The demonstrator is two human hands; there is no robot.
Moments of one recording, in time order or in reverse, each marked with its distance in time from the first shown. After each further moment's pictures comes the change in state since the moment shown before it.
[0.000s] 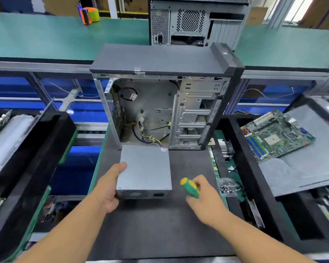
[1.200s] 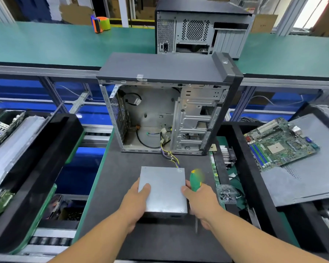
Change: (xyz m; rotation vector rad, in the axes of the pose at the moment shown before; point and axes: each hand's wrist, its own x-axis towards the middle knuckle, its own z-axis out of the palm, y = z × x) left_hand -0.026 -0.058 0.048 0.479 0.068 0.174; right_hand 0.021 -0.012 0.013 0.516 0.038 0.243
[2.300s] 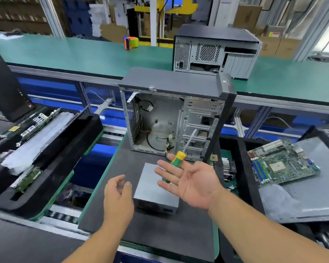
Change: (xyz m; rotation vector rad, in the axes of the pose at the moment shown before) left_hand -0.080 -0.006 0.004 -0.003 0.613 0.342; right_hand -0.055 -0.096 -0.045 0.821 -0.933 0.226
